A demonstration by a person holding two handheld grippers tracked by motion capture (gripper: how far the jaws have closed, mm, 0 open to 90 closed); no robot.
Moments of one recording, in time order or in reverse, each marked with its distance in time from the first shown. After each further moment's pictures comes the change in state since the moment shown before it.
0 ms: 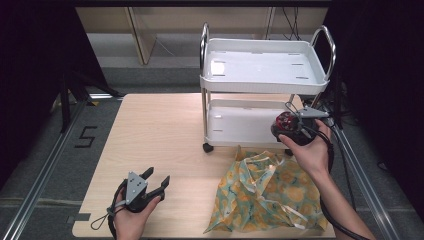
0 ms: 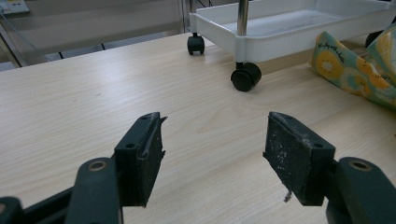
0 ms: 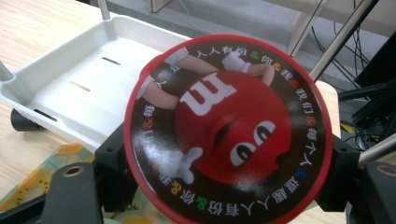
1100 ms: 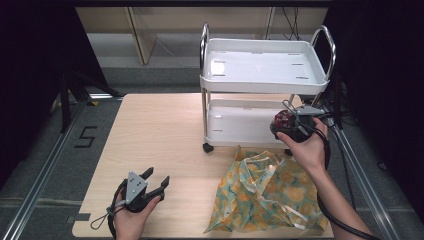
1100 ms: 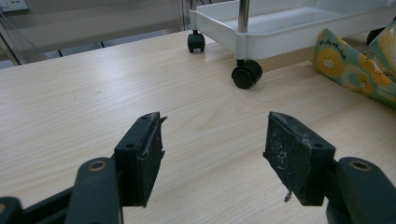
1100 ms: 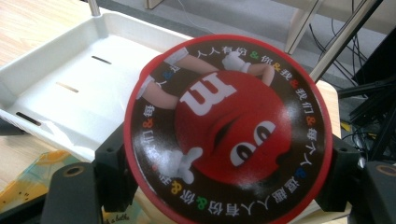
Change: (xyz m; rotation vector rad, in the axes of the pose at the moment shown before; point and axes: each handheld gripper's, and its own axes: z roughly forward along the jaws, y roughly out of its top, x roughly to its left) left arm 0.002 -0.001 0.000 0.005 -0.002 0.006; right arm -0.006 0.003 0.015 0.007 -0.024 -0.037
